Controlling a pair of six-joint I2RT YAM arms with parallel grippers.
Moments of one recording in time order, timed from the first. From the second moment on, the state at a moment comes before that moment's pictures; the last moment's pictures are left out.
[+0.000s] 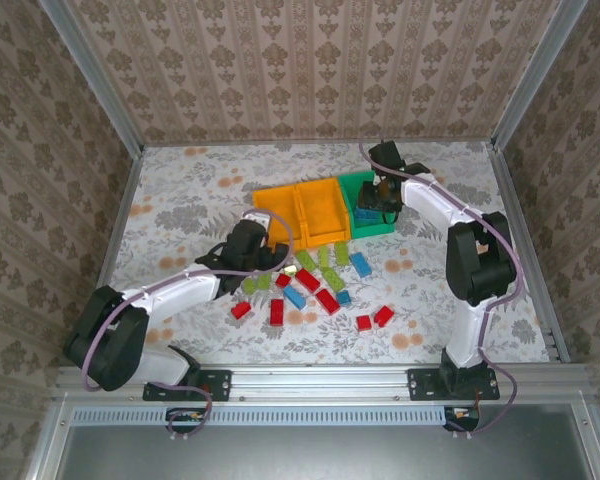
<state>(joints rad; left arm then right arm) -0.66 1.36 0.67 -0.06 -0.22 -0.25 0.27 1.94 1.54 -0.68 0.02 0.41</state>
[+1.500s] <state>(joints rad) -0.73 1.69 0.99 -0.44 0.07 -0.57 0.27 1.76 1.29 -0.60 0.02 0.47</state>
